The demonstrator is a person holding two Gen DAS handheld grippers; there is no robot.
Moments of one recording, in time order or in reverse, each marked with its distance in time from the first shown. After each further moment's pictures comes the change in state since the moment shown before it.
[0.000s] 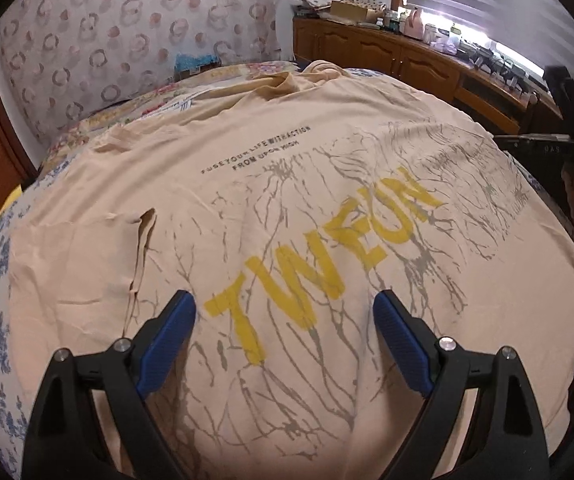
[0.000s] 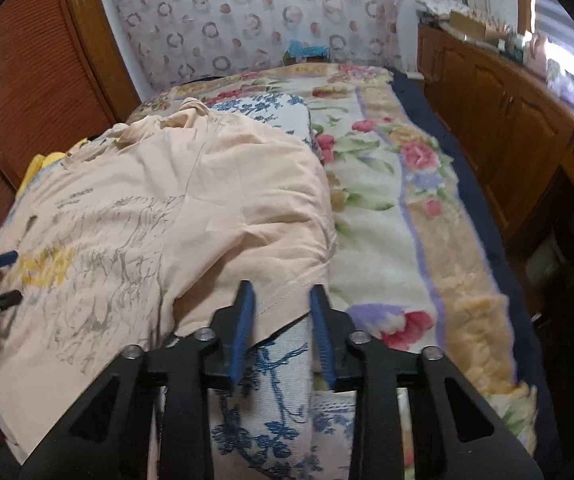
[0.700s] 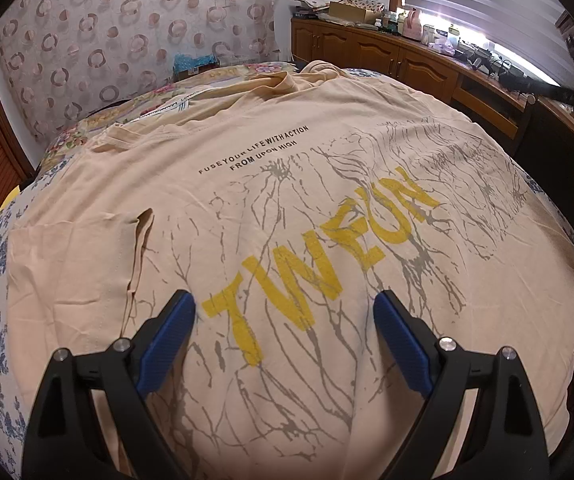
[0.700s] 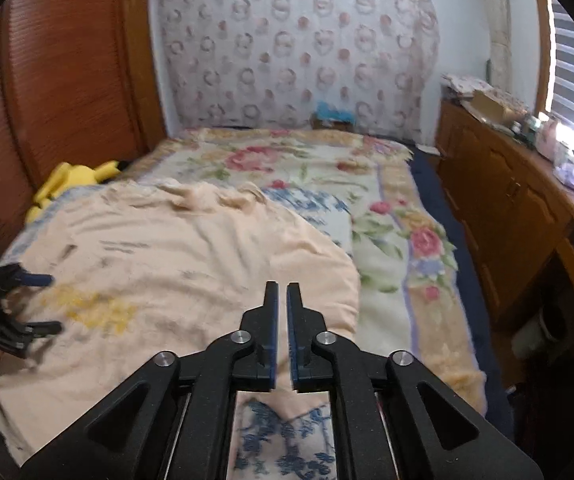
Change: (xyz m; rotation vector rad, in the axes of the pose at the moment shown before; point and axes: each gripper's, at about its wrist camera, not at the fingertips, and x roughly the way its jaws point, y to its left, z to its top) left arm 0.000 0.005 -0.001 -0.006 -0.001 -0.011; right arm -0.050 0.050 0.040 -0.140 -0.181 -0.021
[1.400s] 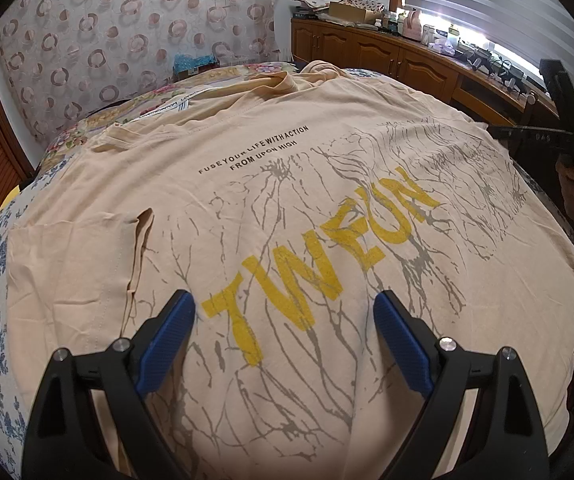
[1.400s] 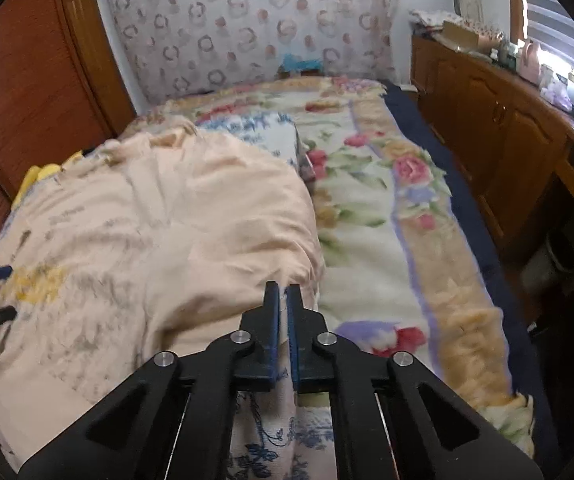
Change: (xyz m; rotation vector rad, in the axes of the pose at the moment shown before) left arm 0.000 0.000 0.000 0.000 0.000 -0.001; right arm 0.045 -0.051 -0.047 0.157 0.117 0.017
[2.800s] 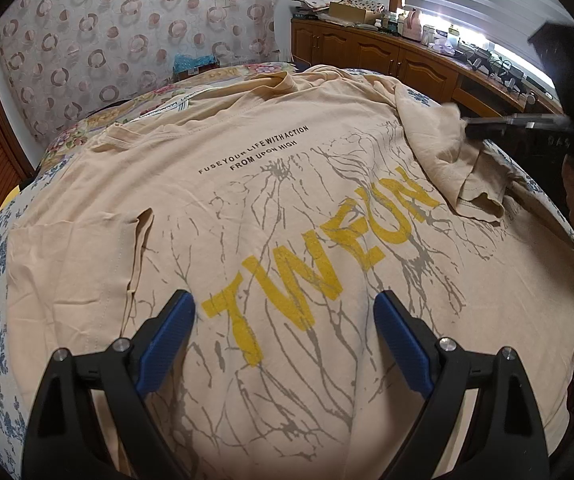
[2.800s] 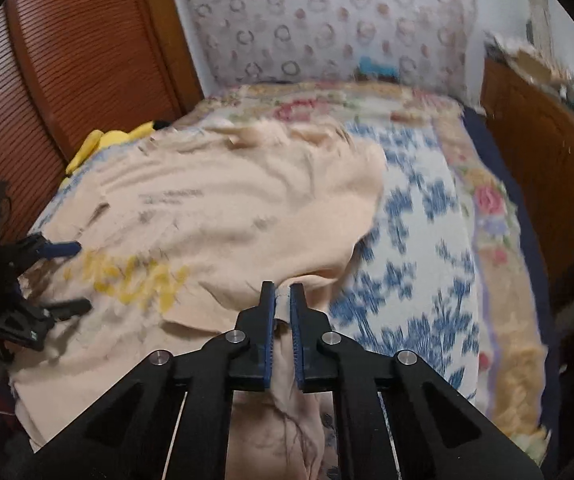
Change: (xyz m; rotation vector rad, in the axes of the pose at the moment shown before) left arm 0.000 0.000 0.000 -0.001 -0.001 -0.001; right arm 0.002 0.119 0.011 -0.169 0.020 0.176
